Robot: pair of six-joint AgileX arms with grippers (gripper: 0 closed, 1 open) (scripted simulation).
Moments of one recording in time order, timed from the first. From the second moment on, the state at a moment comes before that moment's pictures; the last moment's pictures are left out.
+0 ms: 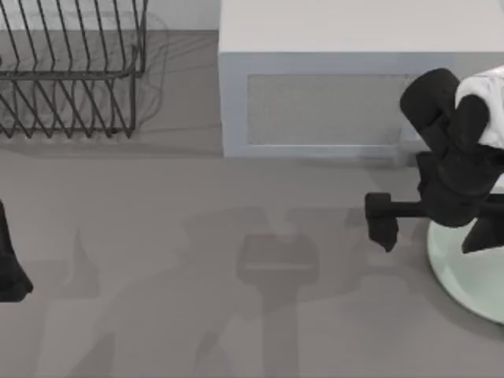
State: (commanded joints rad) left arm 0.00 0.00 0.00 0.00 0.00 0.00; right arm 0.38 1.90 1.18 -0.82 0.01 0.41
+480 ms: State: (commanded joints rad) left arm 0.00 0.00 0.00 0.00 0.00 0.00; right arm 0.33 1.98 1.11 -0.70 0.00 0.35
